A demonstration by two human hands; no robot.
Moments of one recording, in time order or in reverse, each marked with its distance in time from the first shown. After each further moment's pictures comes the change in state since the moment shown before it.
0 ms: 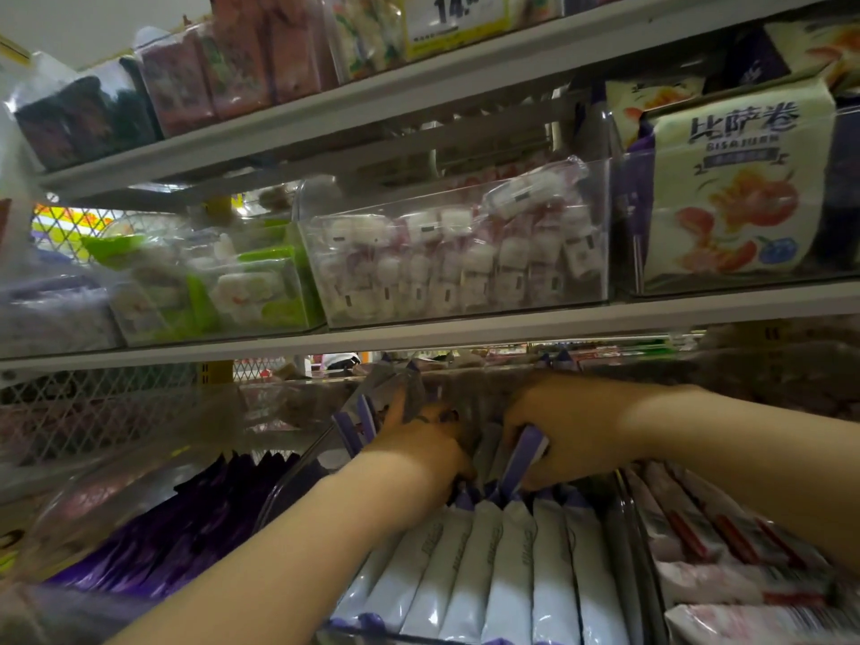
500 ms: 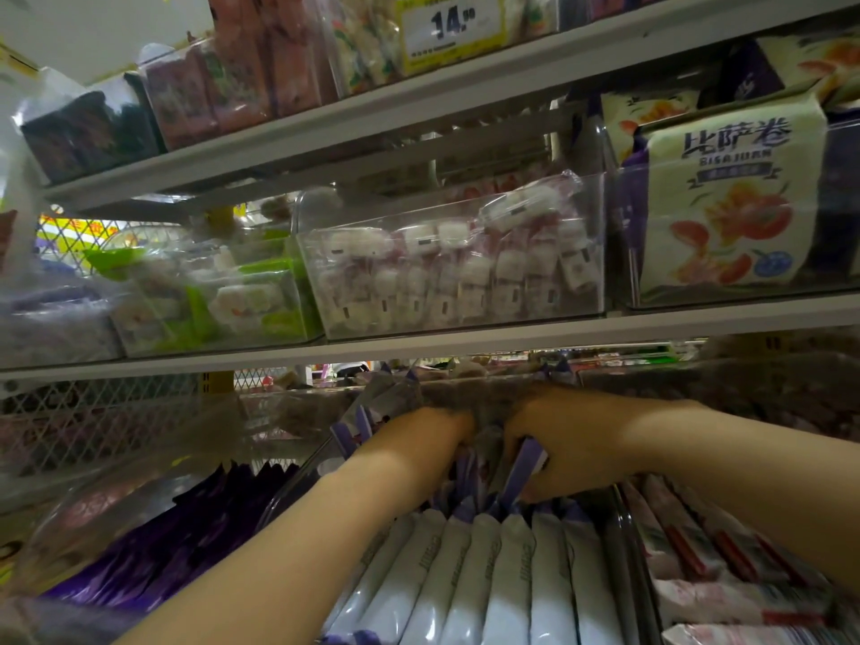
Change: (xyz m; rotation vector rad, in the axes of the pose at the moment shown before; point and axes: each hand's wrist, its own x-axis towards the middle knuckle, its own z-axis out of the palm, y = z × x) left_hand 0.013 -0.012 -0.001 -0.401 0.281 -0.032; right_hand -0.002 0.003 0.002 0.020 0.006 0.033
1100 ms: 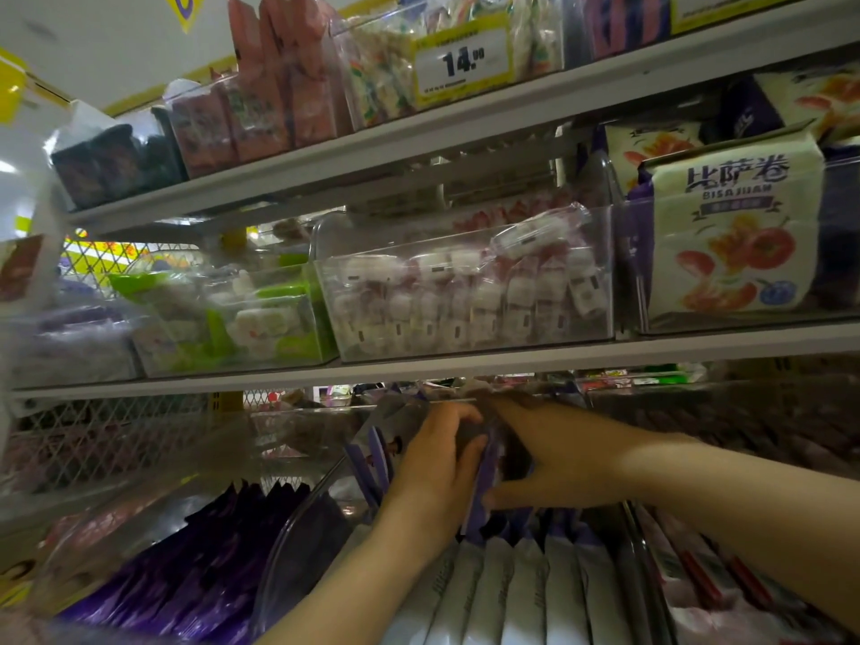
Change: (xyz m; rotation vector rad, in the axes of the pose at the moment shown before) left_hand -0.015 0.017 0.022 -0.756 0.471 -0.128; right_hand 0.011 -0.008 0.006 0.175 0.215 -0.018
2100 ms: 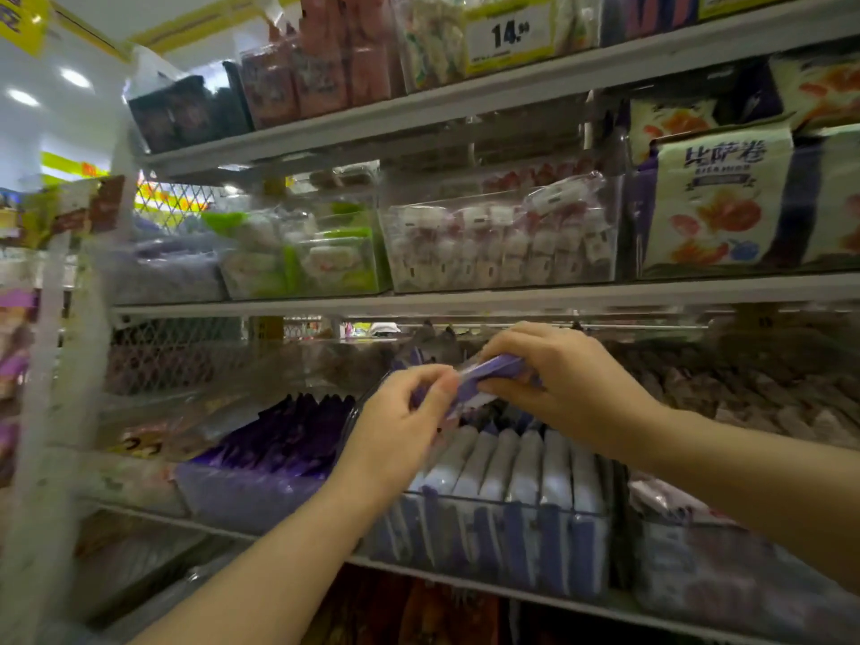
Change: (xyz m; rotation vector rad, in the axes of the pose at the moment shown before) left_hand -0.090 0.059 -0.080 -0.256 0.053 -0.211; right_hand -0.057 -0.086 -0.012 0.021 0.426 -0.151
